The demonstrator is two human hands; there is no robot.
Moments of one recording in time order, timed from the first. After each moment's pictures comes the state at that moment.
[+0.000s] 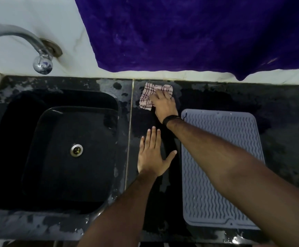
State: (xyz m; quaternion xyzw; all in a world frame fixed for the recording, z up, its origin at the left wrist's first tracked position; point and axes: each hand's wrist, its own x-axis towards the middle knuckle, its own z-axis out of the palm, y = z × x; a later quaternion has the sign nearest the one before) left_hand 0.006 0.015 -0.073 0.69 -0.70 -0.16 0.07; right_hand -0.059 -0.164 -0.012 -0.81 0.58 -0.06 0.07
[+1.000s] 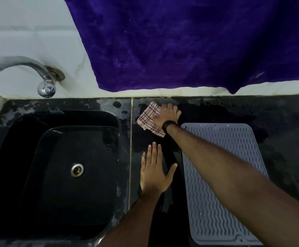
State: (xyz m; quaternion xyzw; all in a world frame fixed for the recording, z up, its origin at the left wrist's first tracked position) left_hand 0.006 0.015 -0.065 0.69 -0.70 -0.16 0.09; right_hand -0.056 -0.191 -0.004 -0.64 0.75 -0.03 0.17
